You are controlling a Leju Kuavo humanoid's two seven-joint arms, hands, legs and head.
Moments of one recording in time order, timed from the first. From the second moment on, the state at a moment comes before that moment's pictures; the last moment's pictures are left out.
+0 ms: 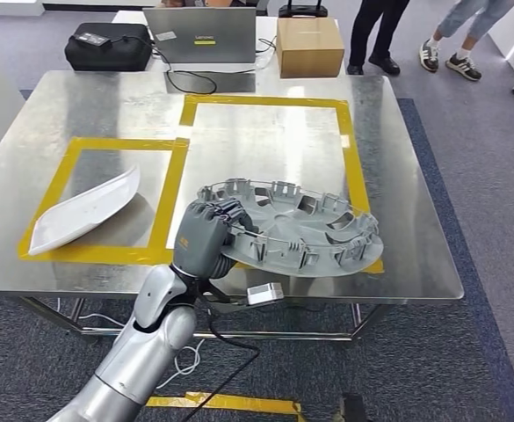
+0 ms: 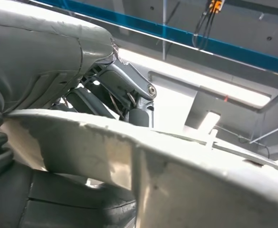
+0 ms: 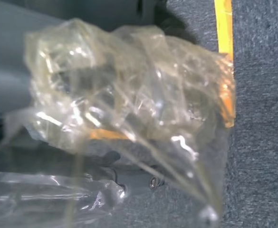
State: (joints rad) left arm -0.32 -0.20 -0.44 -1.30 -1.08 0.60 -0.26; right arm -0.12 0.26 -0.35 -0.21 0.44 -0.25 -0.23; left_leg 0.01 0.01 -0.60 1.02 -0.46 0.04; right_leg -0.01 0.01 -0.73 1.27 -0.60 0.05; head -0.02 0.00
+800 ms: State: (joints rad) left arm -0.43 -0.24 -0.42 -1.06 -1.12 0.42 -0.16; right arm -0.13 0.26 -0.34 -0.21 0.45 -0.23 -0.21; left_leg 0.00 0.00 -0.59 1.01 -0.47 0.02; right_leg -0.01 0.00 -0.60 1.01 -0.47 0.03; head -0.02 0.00
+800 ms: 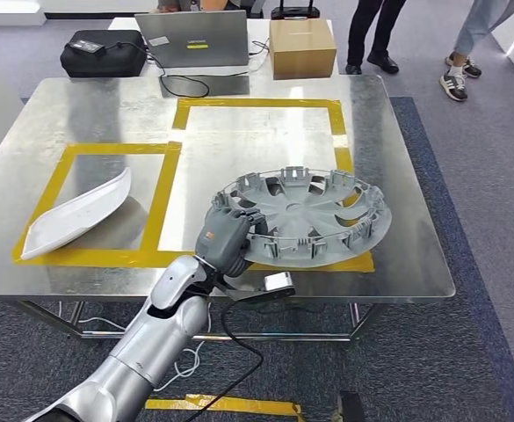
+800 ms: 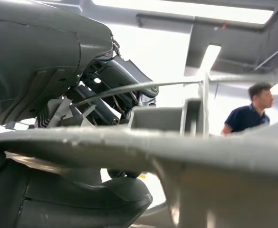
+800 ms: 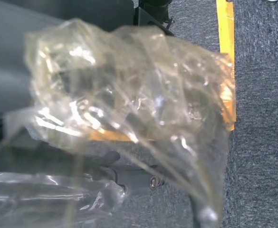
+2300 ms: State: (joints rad) left arm -0.77 -0.34 -0.51 -0.52 -1.48 0.20 0.19; right arm -0.16 0.27 -0.24 -0.22 0.50 -0.19 -0.17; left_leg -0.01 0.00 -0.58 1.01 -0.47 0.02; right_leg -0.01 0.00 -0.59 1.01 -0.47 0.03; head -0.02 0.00
